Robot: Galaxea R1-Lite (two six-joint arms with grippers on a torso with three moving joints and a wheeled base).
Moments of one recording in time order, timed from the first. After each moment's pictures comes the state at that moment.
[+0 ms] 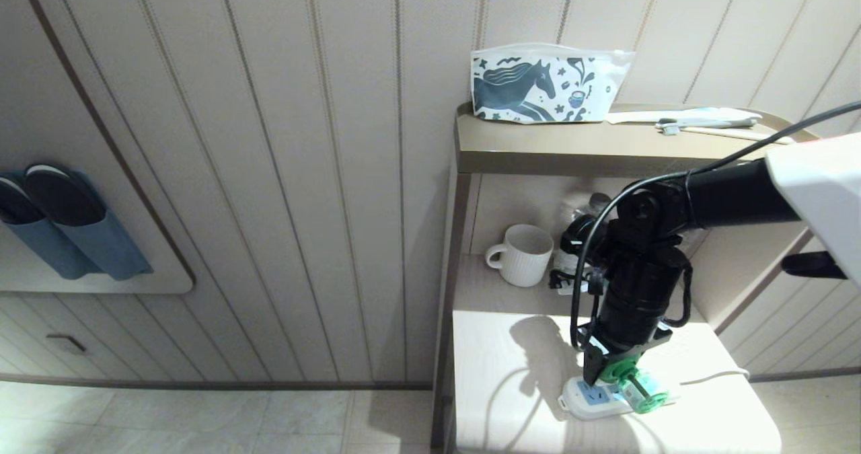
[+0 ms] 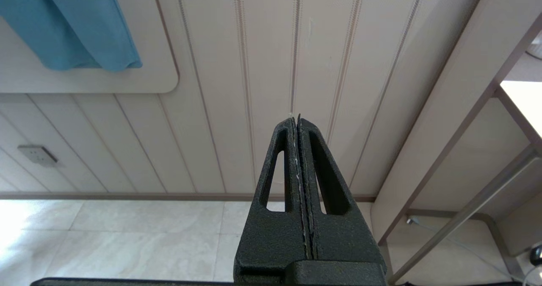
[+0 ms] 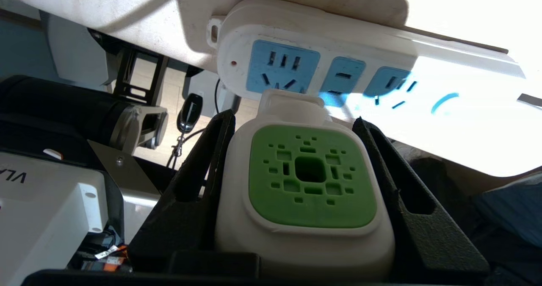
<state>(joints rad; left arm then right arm) -0.01 0.00 -0.01 0.02 -0.01 0.02 0.29 2.10 -1.56 1.01 0.01 -0.01</state>
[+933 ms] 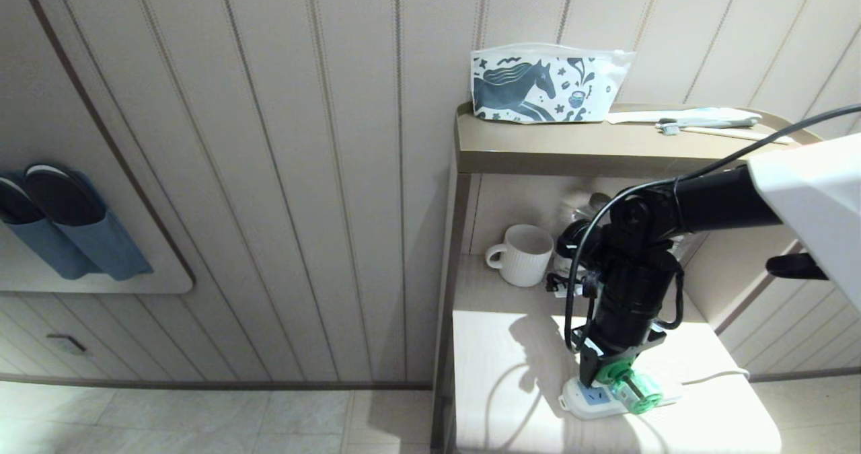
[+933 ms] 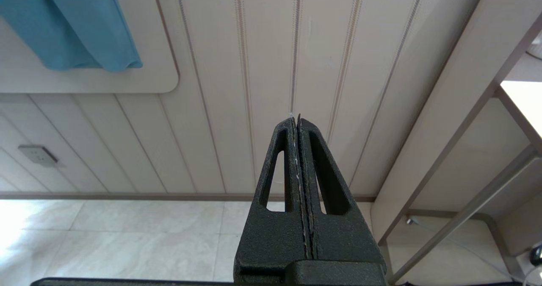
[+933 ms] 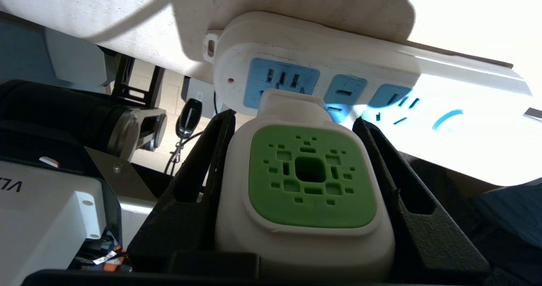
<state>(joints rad) -0.01 0.00 -0.01 0.02 -0.01 0.02 0.29 2.13 -1.56 0.99 0.01 -0.01</state>
